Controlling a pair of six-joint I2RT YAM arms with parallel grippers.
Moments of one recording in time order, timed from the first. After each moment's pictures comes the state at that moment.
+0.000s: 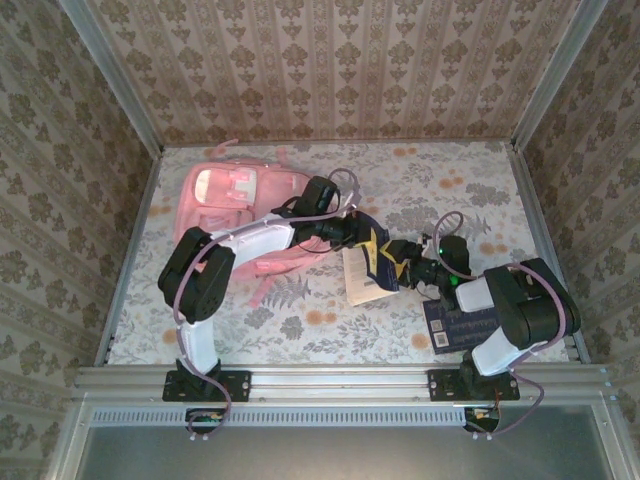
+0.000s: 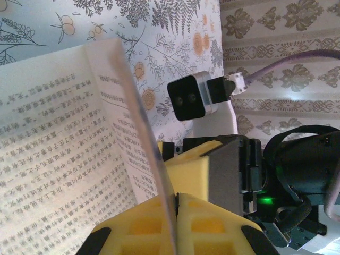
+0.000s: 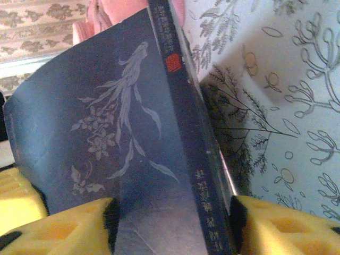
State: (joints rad) left arm -0.73 1.89 1.28 -0.09 0.76 -0.86; right arm 0.17 1.59 0.30 0.87 -0.73 1.39
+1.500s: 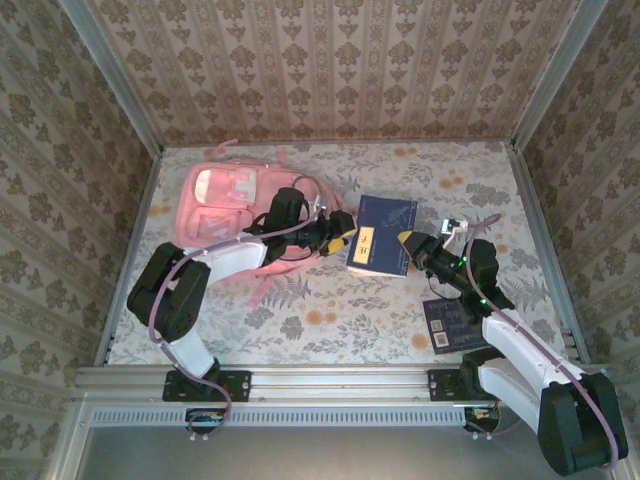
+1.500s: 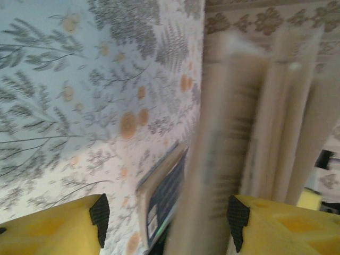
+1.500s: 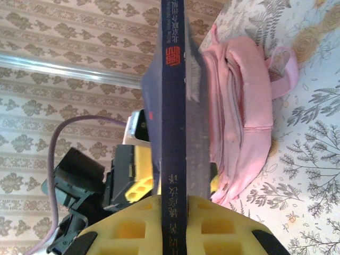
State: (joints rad) left arm -0.66 1.69 0.96 0.27 0.72 -1.17; right arm 0.19 0.91 0.31 0.43 -0.52 1.24
